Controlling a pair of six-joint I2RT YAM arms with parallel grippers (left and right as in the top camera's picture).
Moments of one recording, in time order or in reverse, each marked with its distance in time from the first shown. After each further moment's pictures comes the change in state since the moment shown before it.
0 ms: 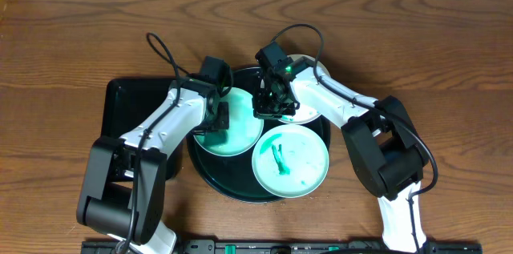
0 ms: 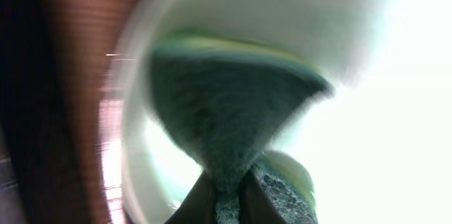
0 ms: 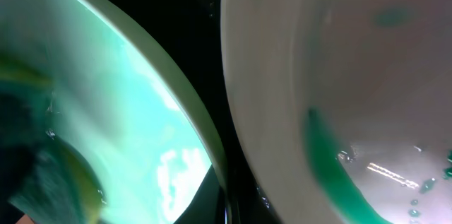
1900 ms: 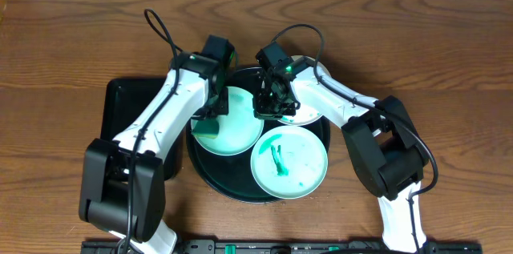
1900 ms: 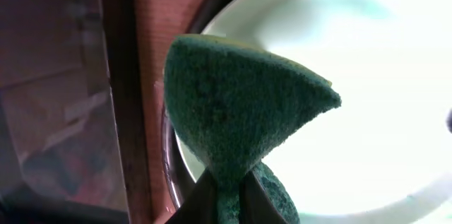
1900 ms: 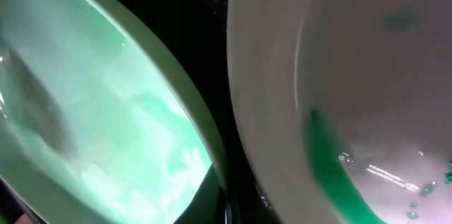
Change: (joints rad) left arm -0.010 0.011 0.264 -0.291 -0.137 -0.076; right arm 0.000 0.000 0.000 -0.006 -0.003 -0.002
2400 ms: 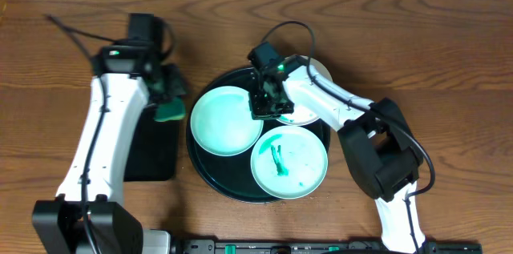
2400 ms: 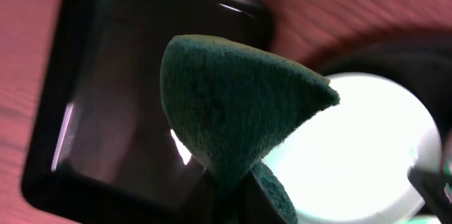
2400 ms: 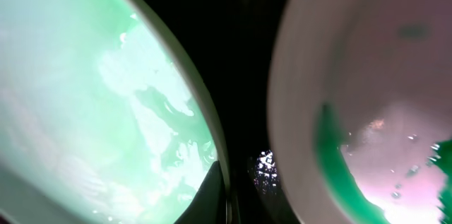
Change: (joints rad) left arm 0.311 -0.193 0.078 -0.069 0.055 -0.004; right arm 0.055 0.008 0.082 -0.099 0.130 -0.084
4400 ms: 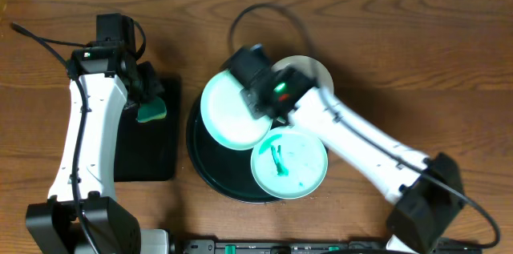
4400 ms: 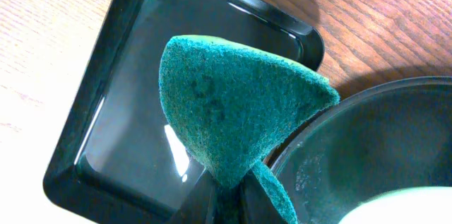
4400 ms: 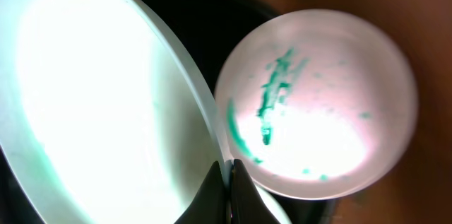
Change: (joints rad) left arm 0.099 0.003 0.000 0.012 0.000 0.000; right arm 0.123 -0.335 0.036 -0.127 0.431 -0.177
